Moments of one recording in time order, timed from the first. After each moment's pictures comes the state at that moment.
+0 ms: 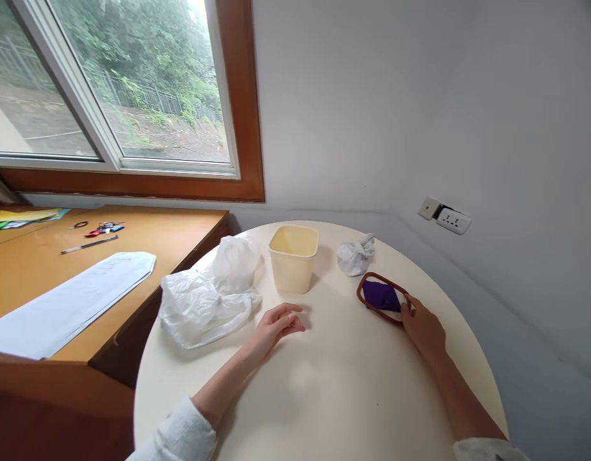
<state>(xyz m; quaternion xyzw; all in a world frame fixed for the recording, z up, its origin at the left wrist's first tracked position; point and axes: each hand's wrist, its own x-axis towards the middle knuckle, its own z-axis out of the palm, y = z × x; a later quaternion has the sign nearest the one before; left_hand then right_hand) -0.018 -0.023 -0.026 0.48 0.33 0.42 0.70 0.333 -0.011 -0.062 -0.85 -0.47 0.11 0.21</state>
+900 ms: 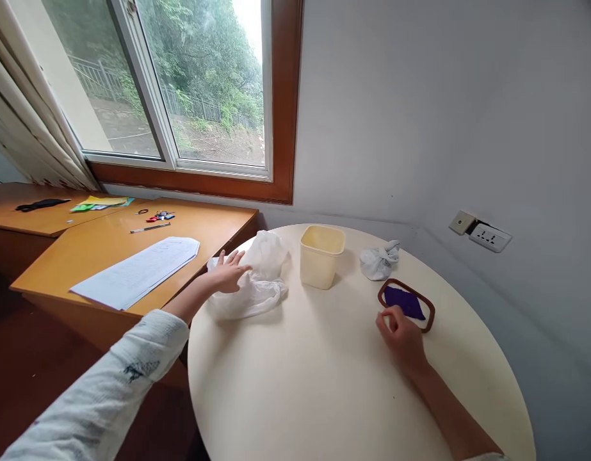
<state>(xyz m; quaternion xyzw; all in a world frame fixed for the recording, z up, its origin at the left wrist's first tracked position) -0.187 0.026 0.028 0.79 0.61 0.08 0.04 0.242 -0.035 -0.064 -0.62 -0.69 -0.01 0.38</state>
